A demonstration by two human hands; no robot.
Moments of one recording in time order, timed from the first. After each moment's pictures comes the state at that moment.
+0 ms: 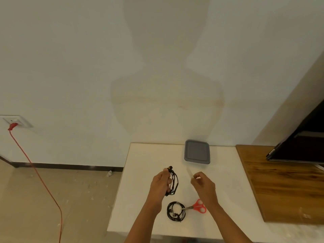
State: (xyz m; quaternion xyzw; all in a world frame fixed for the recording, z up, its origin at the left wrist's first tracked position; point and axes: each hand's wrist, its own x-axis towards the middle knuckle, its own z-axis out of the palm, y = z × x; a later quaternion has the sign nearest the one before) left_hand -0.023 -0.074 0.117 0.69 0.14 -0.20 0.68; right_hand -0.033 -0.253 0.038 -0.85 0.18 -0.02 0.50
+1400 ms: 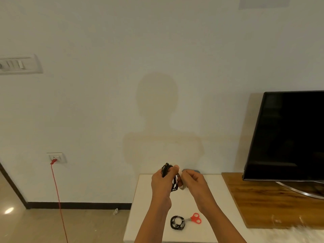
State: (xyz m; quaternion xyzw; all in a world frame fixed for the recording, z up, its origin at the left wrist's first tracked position) left_hand -0.186 -0.061 0.328 0.63 0.07 -0.01 0.77; right_hand -0.212 -0.161 0.325 -0.72 0.01 -0.08 0.69
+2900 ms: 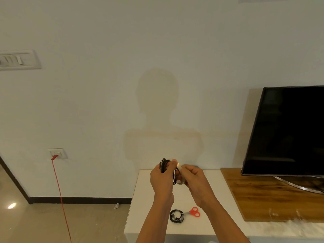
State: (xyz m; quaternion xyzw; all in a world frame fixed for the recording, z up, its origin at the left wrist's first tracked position) left_hand -0.202 -0.069 0.334 0.61 0.11 0.05 0.78; right_hand -0.215 -0.161 0.324 -0.66 0.03 -0.06 0.74
